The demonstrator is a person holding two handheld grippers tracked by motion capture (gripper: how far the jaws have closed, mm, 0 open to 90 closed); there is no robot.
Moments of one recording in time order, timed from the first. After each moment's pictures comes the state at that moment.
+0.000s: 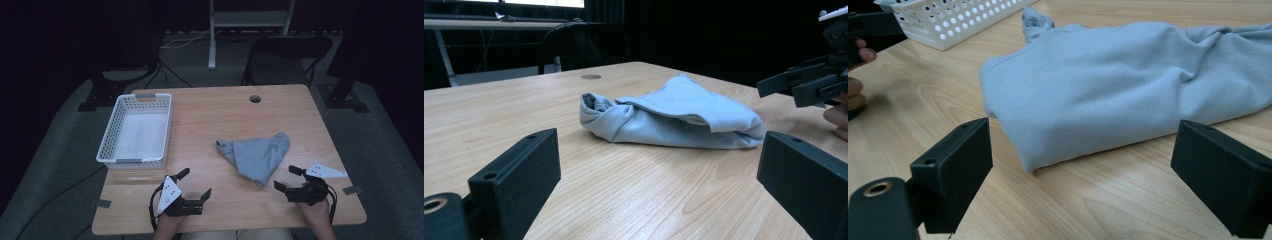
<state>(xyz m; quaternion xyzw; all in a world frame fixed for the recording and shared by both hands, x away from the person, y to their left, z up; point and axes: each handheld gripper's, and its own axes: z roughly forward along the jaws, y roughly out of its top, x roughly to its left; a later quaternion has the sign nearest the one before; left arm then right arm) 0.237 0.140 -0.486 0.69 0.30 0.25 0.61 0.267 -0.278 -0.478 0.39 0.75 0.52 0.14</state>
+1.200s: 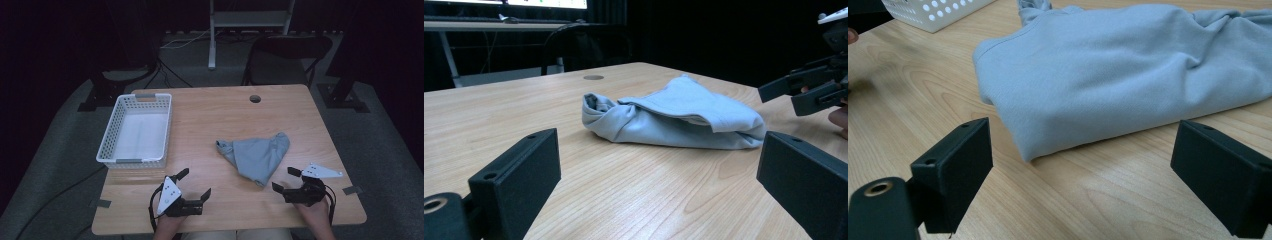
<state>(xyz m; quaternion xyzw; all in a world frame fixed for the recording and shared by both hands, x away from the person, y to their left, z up) 0.234 0.139 -0.486 0.69 0.30 0.26 0.61 0.267 -0.272 -0.478 0.40 0.76 0.49 0.14</state>
